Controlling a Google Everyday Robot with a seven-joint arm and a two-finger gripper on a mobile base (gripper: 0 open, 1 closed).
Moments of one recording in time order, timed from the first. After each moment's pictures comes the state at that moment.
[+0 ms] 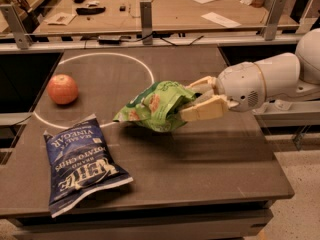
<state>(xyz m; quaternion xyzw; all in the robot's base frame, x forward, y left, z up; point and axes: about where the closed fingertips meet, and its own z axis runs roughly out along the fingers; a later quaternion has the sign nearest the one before) 0.472 -0.061 0.925 -0.56 0.59 0.43 0.40</state>
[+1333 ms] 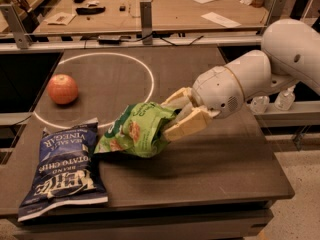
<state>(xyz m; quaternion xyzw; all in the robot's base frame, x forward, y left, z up) 0.430 -0.019 0.912 -0.64 0.54 0.45 0.31</state>
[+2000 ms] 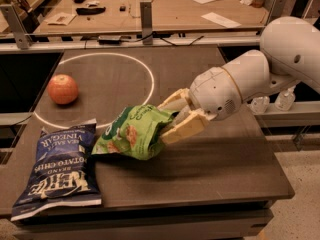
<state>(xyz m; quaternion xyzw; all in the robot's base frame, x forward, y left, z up) 0.427 -0.012 0.910 -0.66 0.54 0.42 0.32</state>
